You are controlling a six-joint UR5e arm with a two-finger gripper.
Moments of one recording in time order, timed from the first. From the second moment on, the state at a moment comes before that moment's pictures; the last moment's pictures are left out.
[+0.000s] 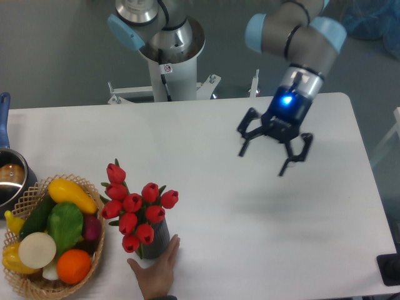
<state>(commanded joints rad) 3.01 -1.75 -1.87 -0.78 0.72 1.43</state>
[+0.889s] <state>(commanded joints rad) 2.93 -1.91 -1.62 -0.92 1.48 1.44</state>
